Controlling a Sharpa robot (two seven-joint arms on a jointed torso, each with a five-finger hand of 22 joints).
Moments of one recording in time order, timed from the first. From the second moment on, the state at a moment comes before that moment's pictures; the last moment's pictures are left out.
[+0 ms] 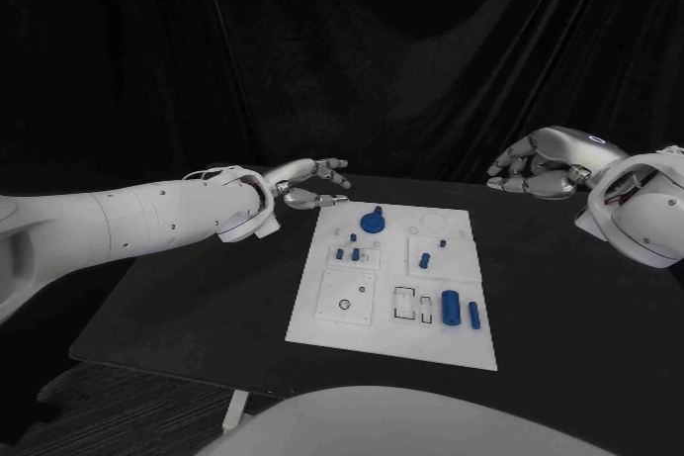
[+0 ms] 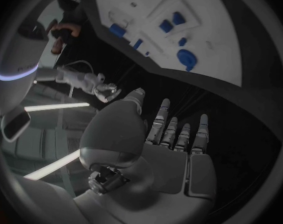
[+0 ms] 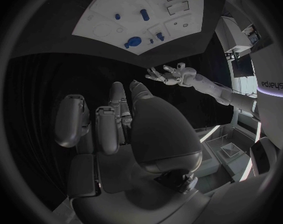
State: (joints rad) left arm 1.17 -0.86 -0.21 1.19 -0.91 -0.27 0.41; left_hand 1.18 0.02 0.07 0.29 0.30 0.68 0.06 0.06 0.13 0.20 0.02 0.07 0.05 0.06 0.11 0.04 0.04 0.07 0.11 0.25 0.05 0.73; right arm 1.41 -0.79 -0.21 1.43 -1.37 -0.30 0.00; right_hand 1.40 0.00 0.01 0.23 0.36 0.93 0.11 0.20 0.17 1.03 0.02 0.79 0.72 1.47 -0.04 1.42 1.30 0.06 1.44 0.06 1.22 1.31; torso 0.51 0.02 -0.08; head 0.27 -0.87
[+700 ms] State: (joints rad) left arm 1.15 -0.91 -0.21 1.28 -0.17 0.17 0.65; left_hand 1.21 0.13 -0.23 0.29 0.22 0.29 -0.01 0.04 0.04 0.02 -0.04 0.03 0.01 0.00 0.02 0.00 0.00 0.17 0.00 0.12 0.01 0.08; right arm 1.30 -0.69 -0.21 1.32 -1.55 -0.16 0.00; right_hand 1.47 -0.10 0.19 0.15 0.20 0.82 0.07 0.11 0.12 0.64 0.07 0.24 0.20 1.39 -0.02 1.26 1.09 0.11 1.31 0.09 0.91 1.31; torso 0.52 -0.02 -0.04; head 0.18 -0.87
